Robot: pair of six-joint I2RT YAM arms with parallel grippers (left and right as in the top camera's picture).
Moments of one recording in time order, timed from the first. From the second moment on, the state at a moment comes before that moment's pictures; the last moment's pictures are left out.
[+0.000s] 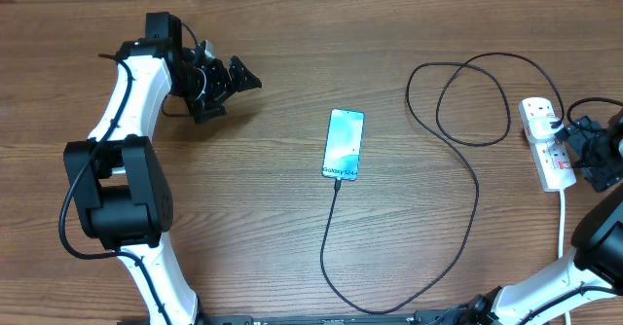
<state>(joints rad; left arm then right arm) 0.05 2.11 1.69 -0.94 0.59 -0.36 -0.67 1.95 1.33 -0.68 0.01 0.38</state>
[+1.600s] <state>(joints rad) 0.05 2.11 1.69 -0.94 0.59 -0.36 -0.67 1.97 1.34 -0.68 0.00 0.39</state>
